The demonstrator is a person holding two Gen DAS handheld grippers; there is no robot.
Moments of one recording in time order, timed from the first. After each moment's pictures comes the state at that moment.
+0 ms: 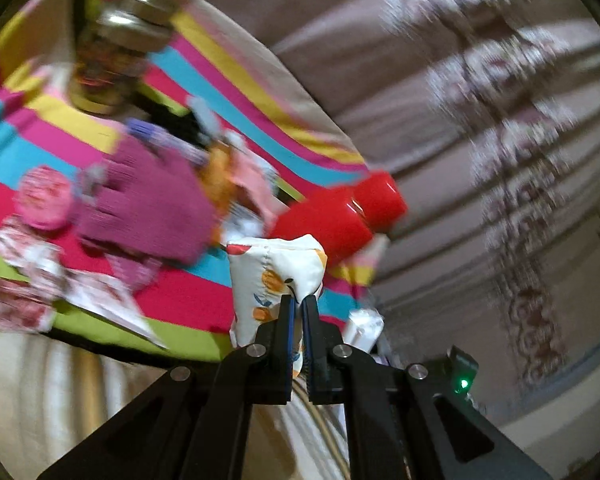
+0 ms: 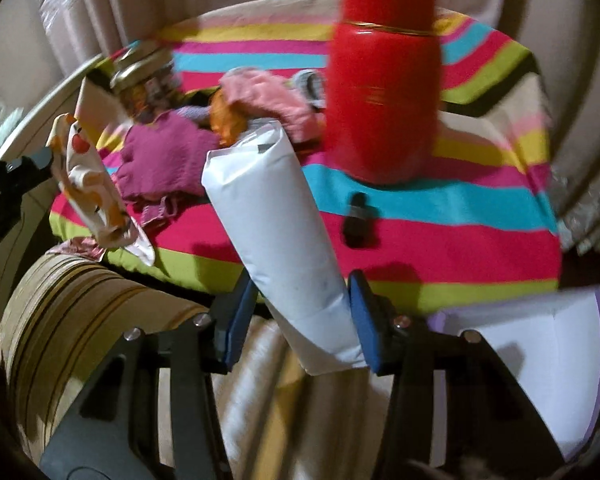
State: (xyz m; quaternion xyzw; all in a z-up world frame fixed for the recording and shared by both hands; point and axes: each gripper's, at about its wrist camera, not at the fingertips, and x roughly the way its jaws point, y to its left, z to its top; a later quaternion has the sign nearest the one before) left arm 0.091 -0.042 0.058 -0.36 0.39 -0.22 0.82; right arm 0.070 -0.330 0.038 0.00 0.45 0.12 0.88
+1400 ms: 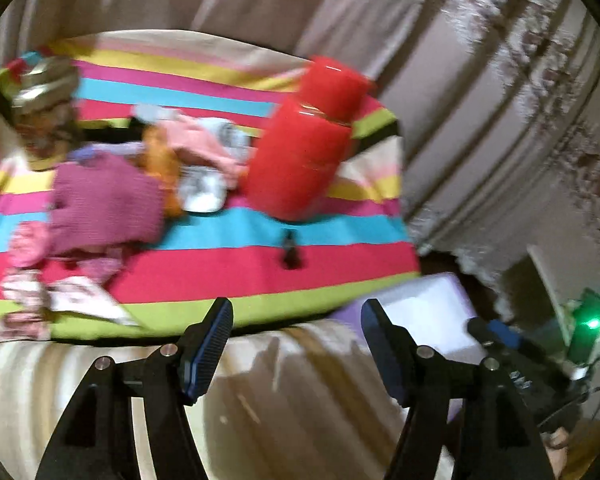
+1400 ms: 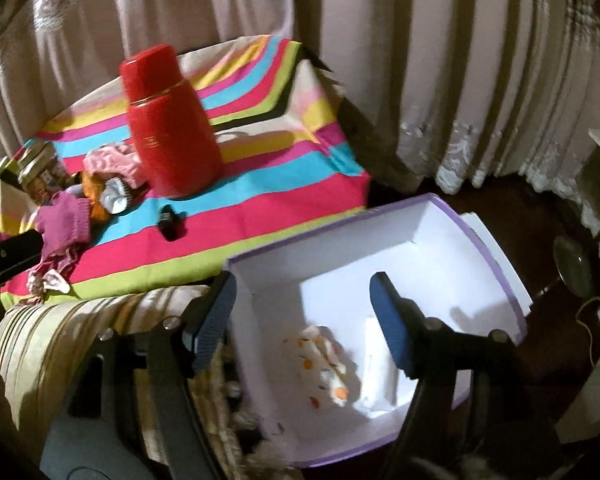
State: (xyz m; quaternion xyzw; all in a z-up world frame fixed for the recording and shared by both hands) left arm 0.070 -0.152 0.066 -0.13 0.44 -0.17 0.87; right arm -0.011 -0.451 0.076 0.07 0.41 -0.07 0.91
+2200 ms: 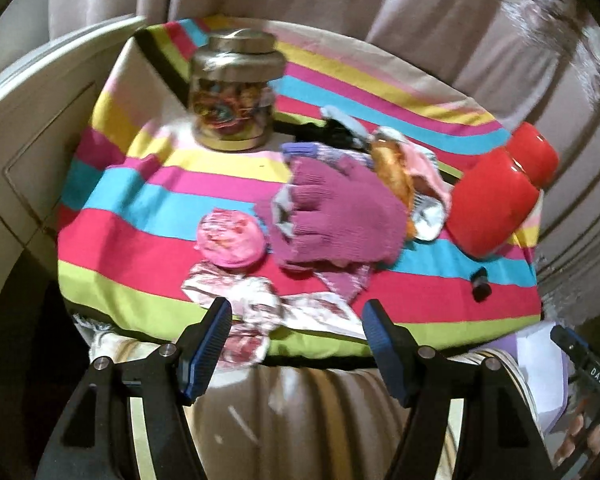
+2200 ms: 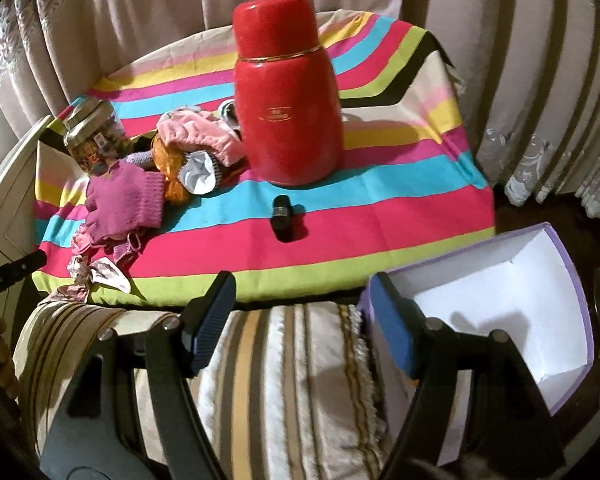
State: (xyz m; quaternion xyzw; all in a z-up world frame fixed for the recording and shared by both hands) left arm 0.083 0.027 0.036 -0.14 0.46 0.02 0.88; right arm 0.057 -0.346 0.064 0.05 0.45 0.02 0.89
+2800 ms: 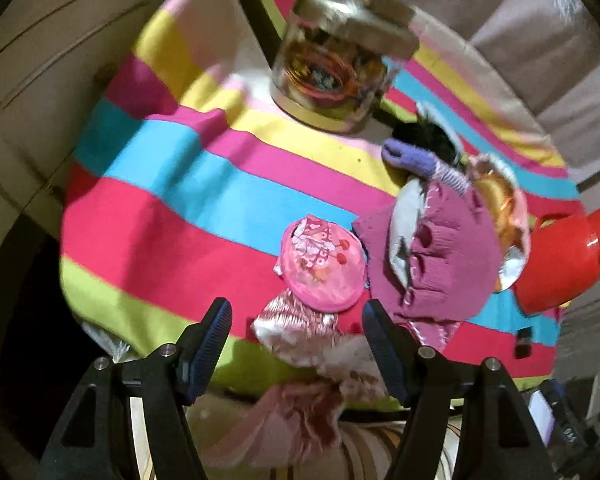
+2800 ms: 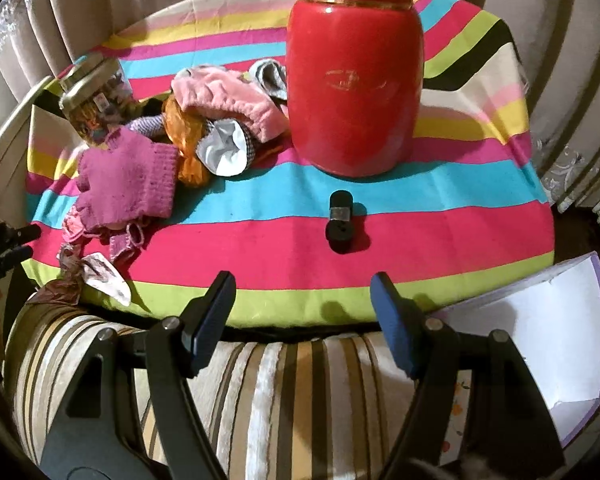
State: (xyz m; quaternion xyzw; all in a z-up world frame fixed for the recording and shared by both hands) left arm 0.149 0.097 -0.016 -0.21 0.52 0.08 0.82; right arm 0.118 -0.299 0.021 0.02 0.49 0.05 0.87
